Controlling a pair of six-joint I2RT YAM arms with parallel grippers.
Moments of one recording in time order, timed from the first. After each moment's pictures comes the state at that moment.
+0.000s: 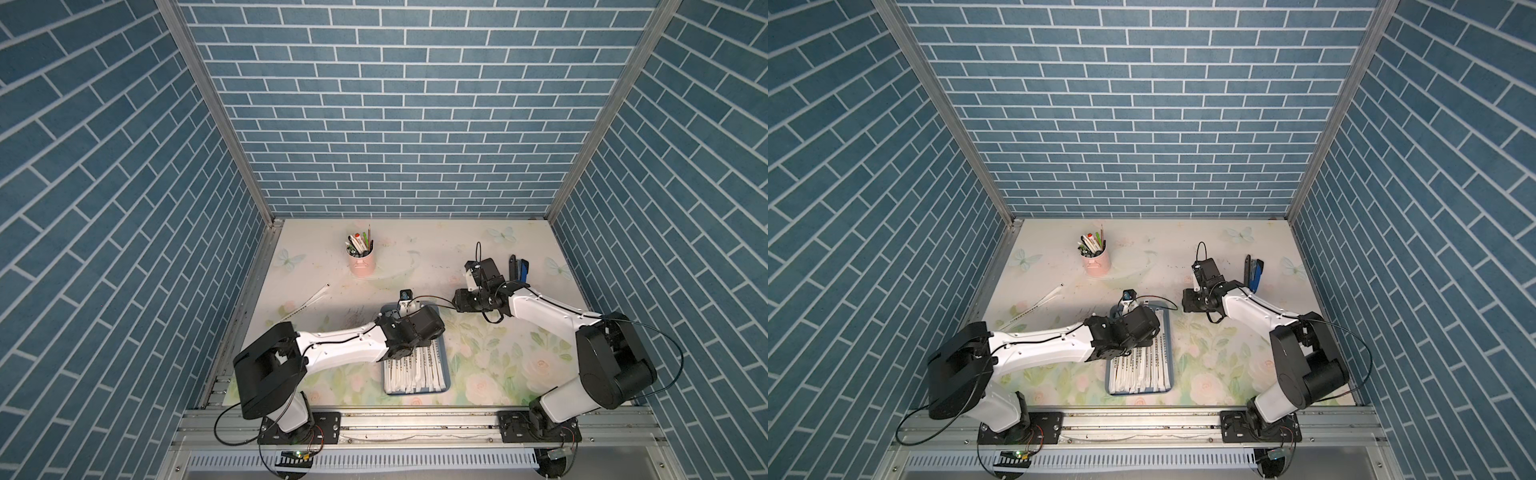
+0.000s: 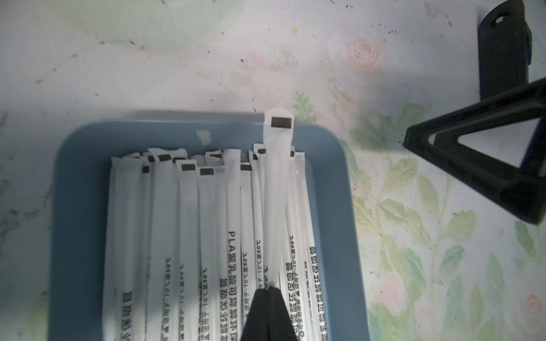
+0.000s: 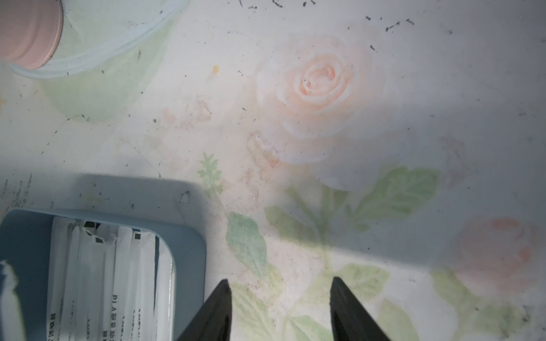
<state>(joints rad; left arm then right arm) -1.10 1.61 0.97 -0.39 -0.38 -1.05 0.49 1.53 0.90 -0.40 -0.10 0.36</state>
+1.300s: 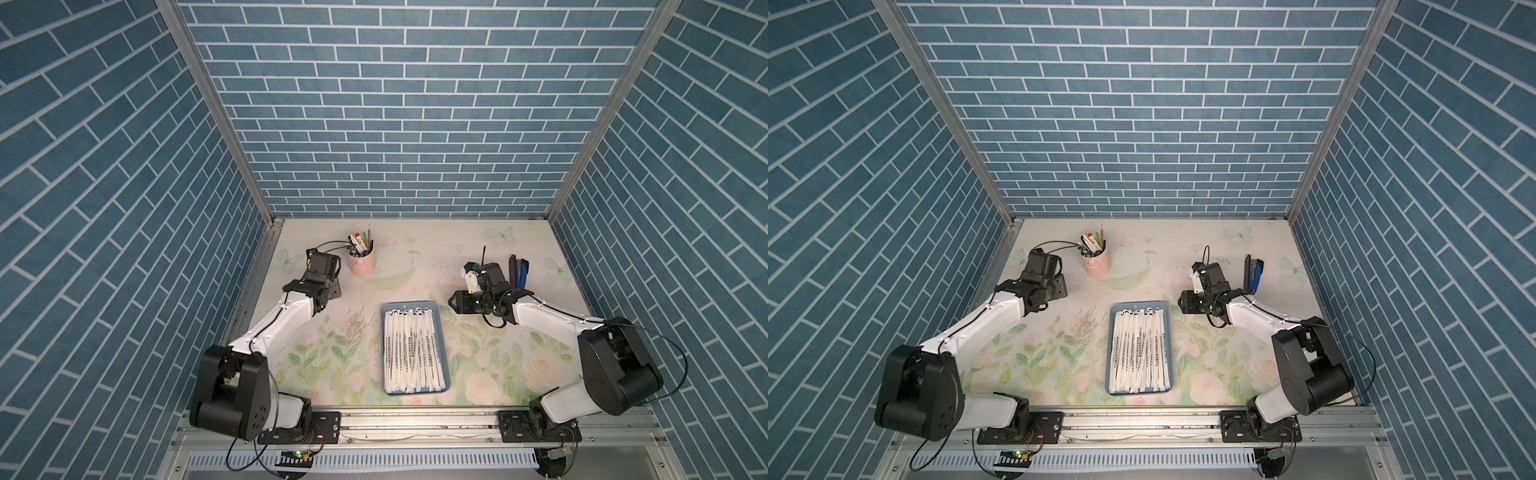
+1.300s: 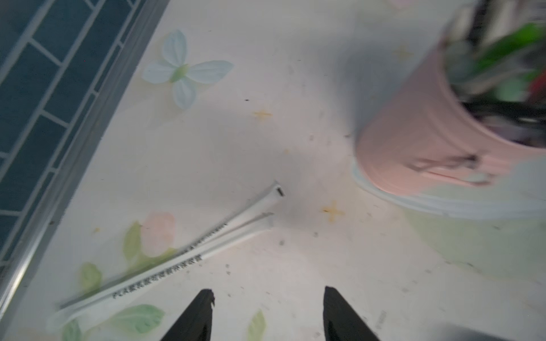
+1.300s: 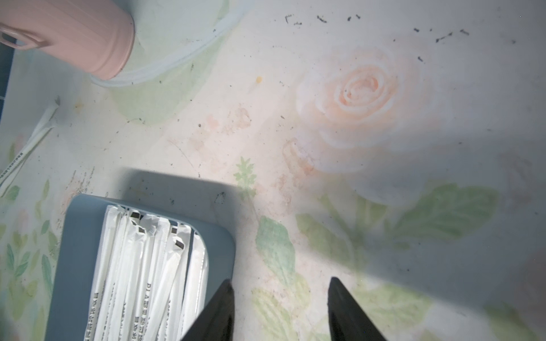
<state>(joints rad) -0.17 1.40 0.90 -0.47 -0.32 -0.39 0.47 1.50 0.80 -0.22 -0.23 0.35</state>
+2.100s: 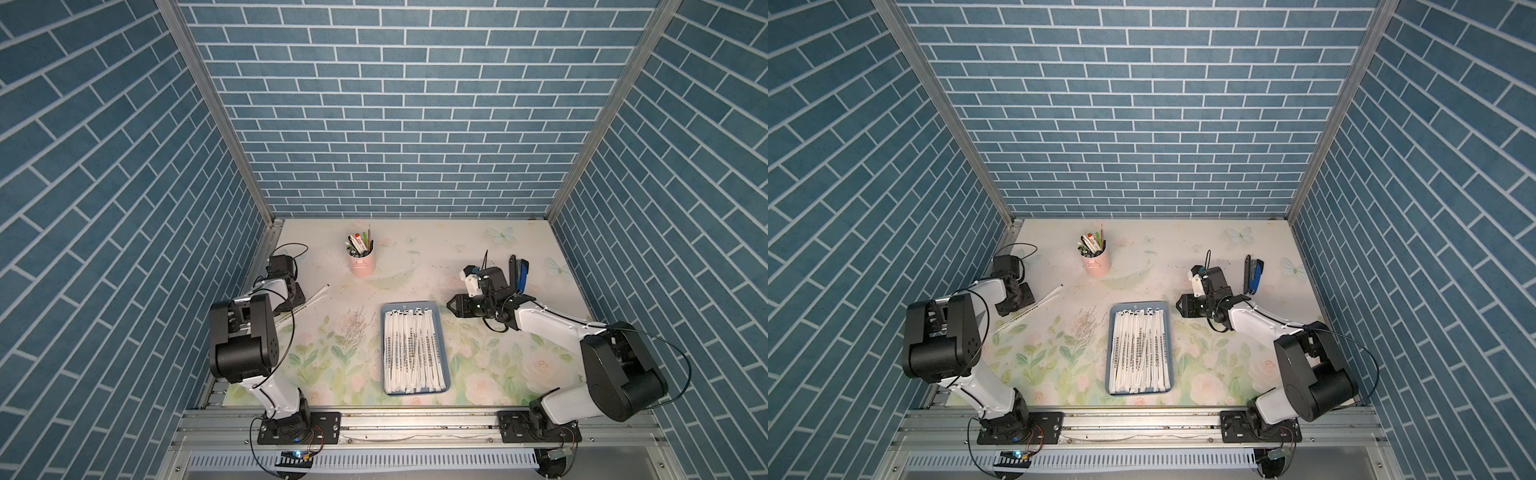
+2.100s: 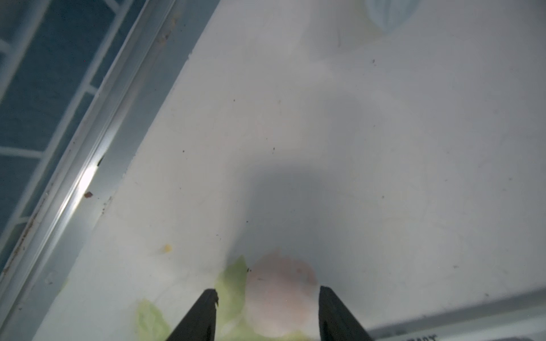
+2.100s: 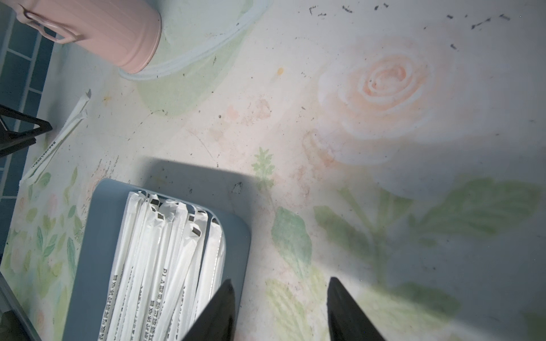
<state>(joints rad) 0.19 1.70 0.93 -0.40 -0.23 -0.35 0.47 1.46 0.74 -0.16 -0.29 0.35</state>
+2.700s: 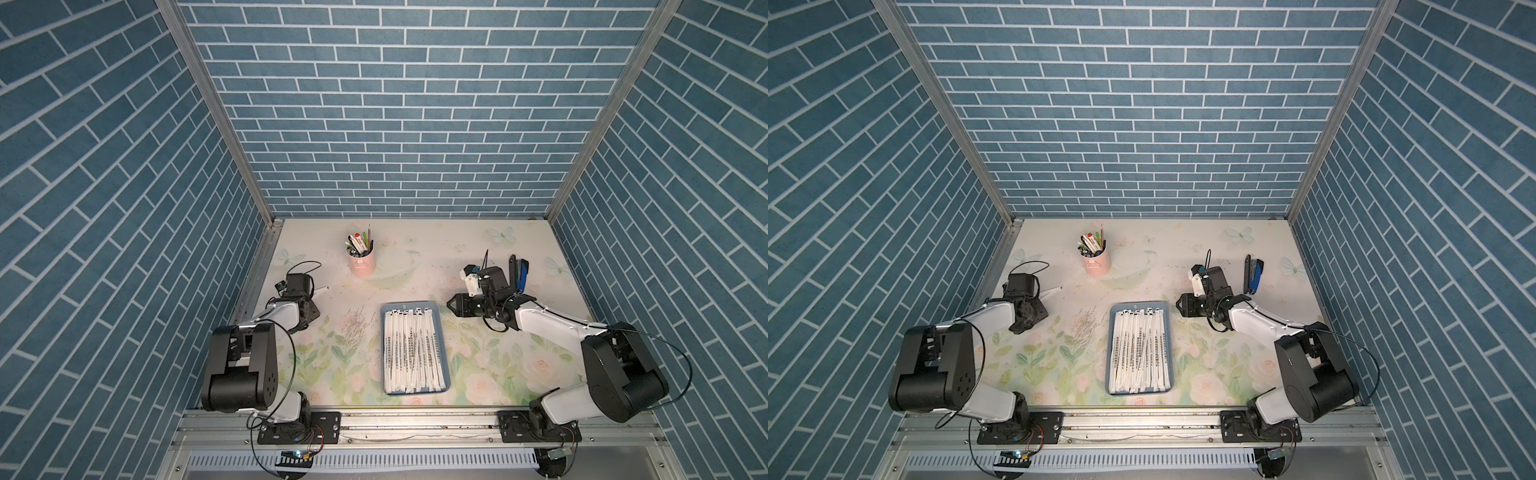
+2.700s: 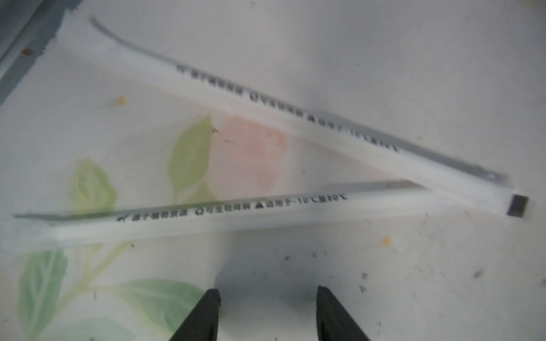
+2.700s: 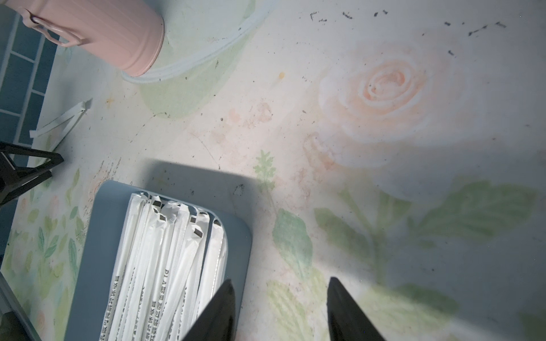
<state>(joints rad) 0.03 1.48 0.67 -0.33 -0.22 -0.58 0.47 1.46 0.74 -0.15 -0.29 0.35</state>
